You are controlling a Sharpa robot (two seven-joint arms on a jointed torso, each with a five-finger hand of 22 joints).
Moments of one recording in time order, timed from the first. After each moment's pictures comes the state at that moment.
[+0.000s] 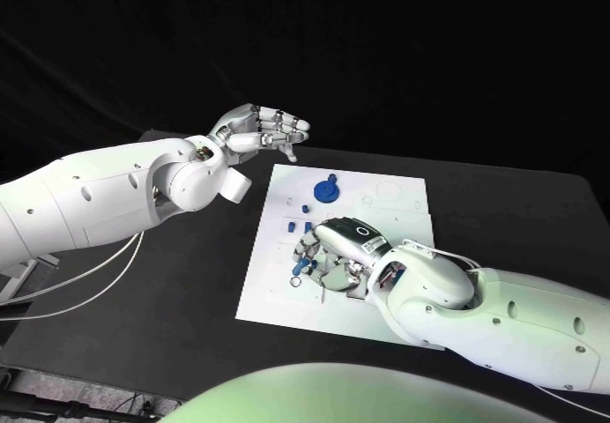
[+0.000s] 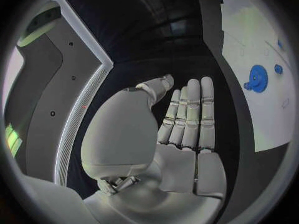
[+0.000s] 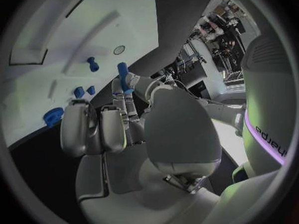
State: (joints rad) left arm 1.20 -0.91 0.02 1.43 -0.23 -0.04 0.35; left_hand 1.41 -0.21 0.56 0.02 0.09 0.88 0.21 0.24 0.19 0.90 0.15 0.46 0.07 0.94 0.07 1.02 0.31 0.17 0.83 0.17 0.88 0.50; right arm 1.09 -0.60 -0.16 1.76 -1.60 -0.42 -0.21; right_hand 1.35 -0.18 0.65 0.02 0.08 1.10 0.13 0.21 0.36 1.25 0.06 0.11 0.08 1.46 -0.01 1.35 1.08 0.08 1.45 0.09 1.27 1.31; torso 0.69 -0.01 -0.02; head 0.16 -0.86
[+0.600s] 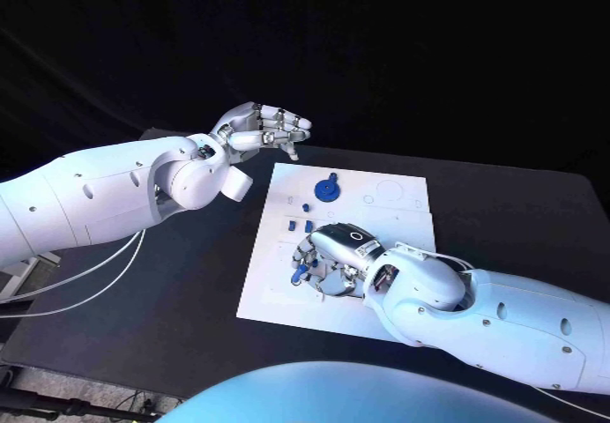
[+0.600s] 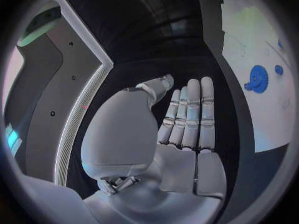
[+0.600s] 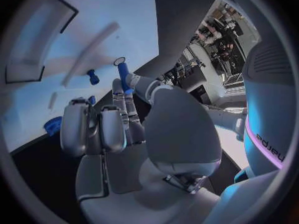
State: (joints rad) left arm 1.20 -0.91 0.02 1.43 -0.23 -0.04 0.35; left_hand 1.41 -0.21 0.56 0.02 0.09 0.88 0.21 0.24 0.19 0.90 0.15 0.46 0.07 0.94 0.07 1.02 0.31 0.17 0.83 0.17 0.88 0.50; right arm 1.07 -0.57 -0.16 1.72 -1.62 -0.37 -0.21; right_hand 1.34 -0.18 0.65 0.02 0.08 1.10 0.13 0.21 0.36 1.25 0.06 0.10 0.08 1.46 -0.01 1.35 1.08 0.08 1.45 0.09 1.26 1.31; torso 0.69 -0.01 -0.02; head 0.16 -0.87
